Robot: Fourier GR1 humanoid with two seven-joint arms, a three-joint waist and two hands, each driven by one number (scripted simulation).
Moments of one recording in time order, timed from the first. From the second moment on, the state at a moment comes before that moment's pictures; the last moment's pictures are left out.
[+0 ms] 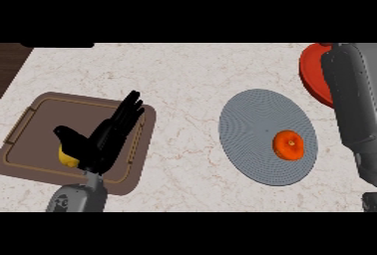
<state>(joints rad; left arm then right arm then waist) -0.14 0.03 -0.09 -1.58 0.15 -0.10 0.21 -1.03 -0.32 -0.19 -0.94 1.32 -0.02 0.89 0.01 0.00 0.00</state>
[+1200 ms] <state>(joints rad) -0.15 0.02 -0.11 -1.56 0.16 -0.15 0.17 -1.01 -0.64 -0.46 -0.25 1.20 -0.37 0.55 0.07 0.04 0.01</state>
